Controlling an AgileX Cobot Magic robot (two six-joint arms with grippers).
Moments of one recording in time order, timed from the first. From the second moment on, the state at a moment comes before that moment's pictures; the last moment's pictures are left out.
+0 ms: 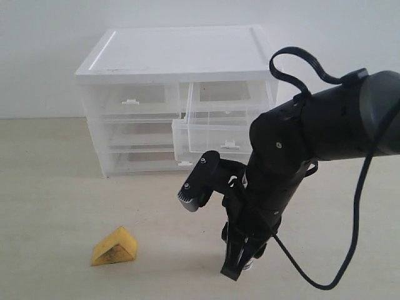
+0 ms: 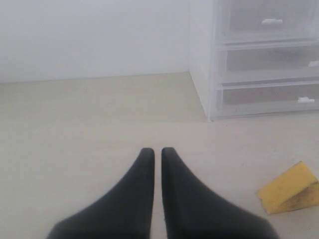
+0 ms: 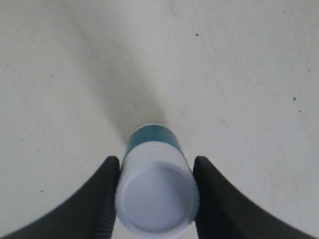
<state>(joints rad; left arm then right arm) -0.03 0.00 0.00 0.04 0.28 -0.01 0.72 1.78 -1.08 0.02 0.68 -0.46</state>
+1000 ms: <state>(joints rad) -0.03 0.00 0.00 0.04 0.28 -0.01 0.39 1.36 -1.08 1.14 0.66 -1.56</state>
